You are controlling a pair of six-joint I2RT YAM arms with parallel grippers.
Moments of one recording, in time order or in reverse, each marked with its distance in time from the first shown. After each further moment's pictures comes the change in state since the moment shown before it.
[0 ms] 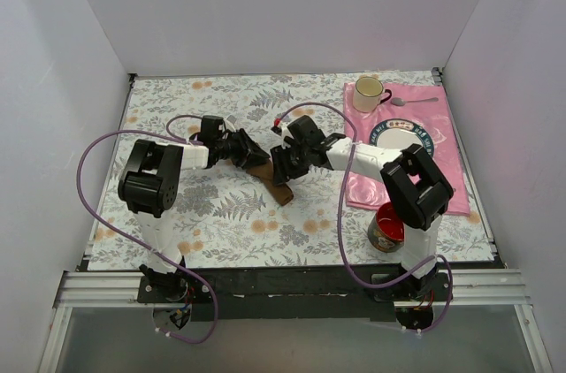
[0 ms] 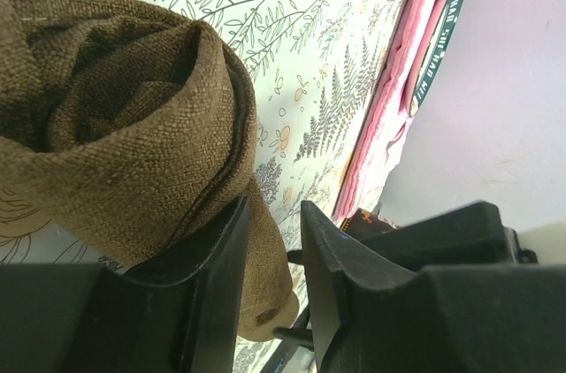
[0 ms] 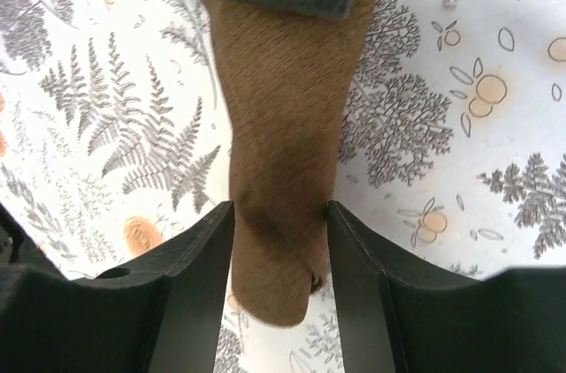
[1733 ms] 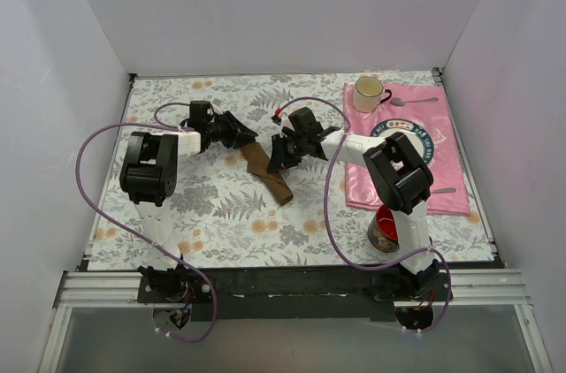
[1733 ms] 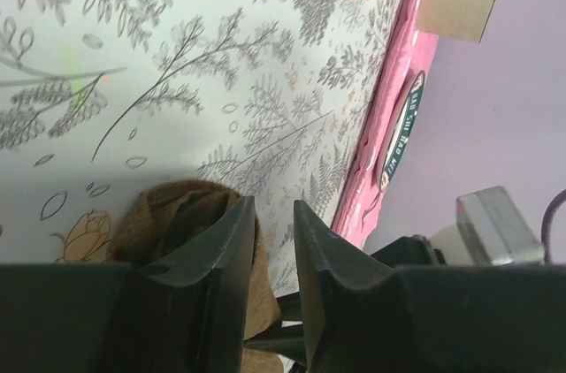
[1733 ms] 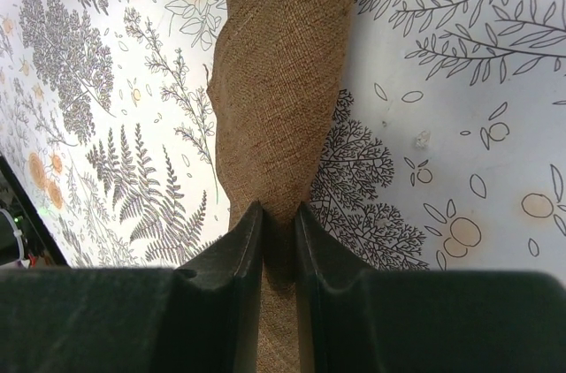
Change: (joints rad) left arm 0.097 0.110 0.174 0.014 -0.013 -0.040; right arm -0.068 0.171 0.115 0.141 -0.155 0.092
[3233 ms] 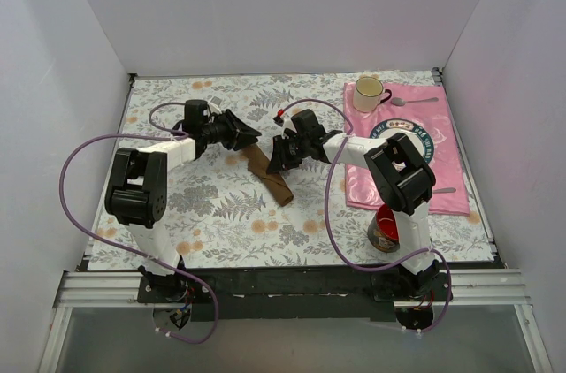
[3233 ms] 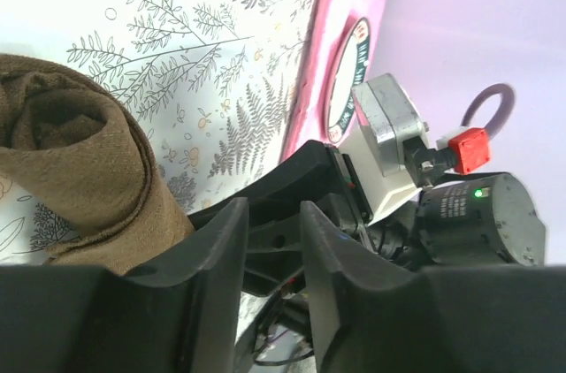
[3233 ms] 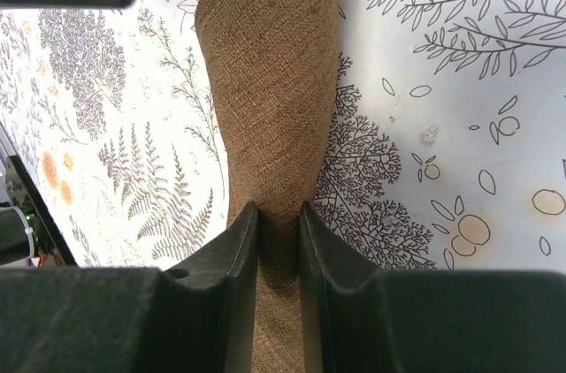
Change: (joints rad) left arm -0.035 -0.234 -0.093 -0.081 0.041 -0.047; right arm -0.006 -0.017 -0.058 0.080 -0.023 0.024
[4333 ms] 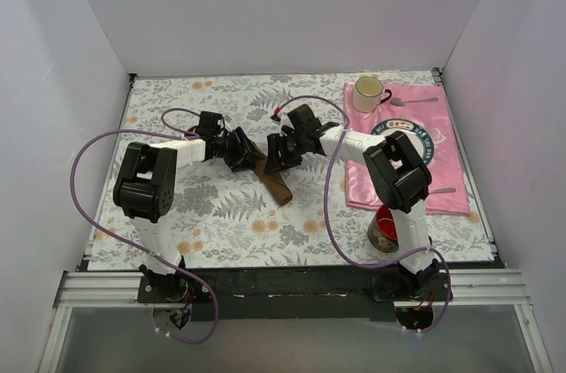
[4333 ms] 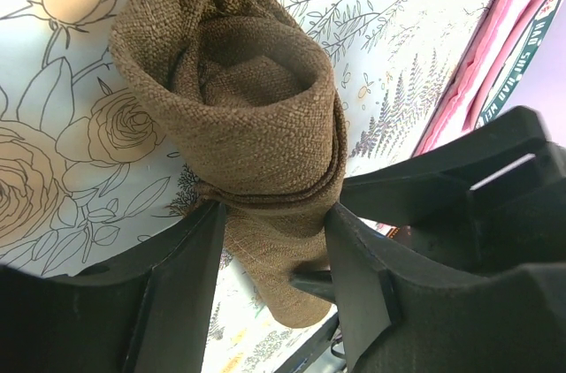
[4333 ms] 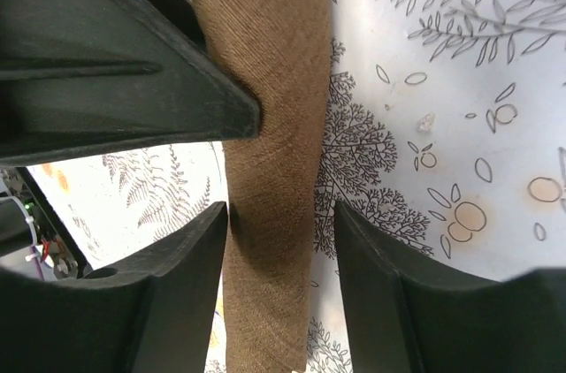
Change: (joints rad) left arm -0.056 0.067 -0.002 -0.247 -0.173 0.211; right arm -0.004 0.035 0.119 -0.189 -0.006 -0.027
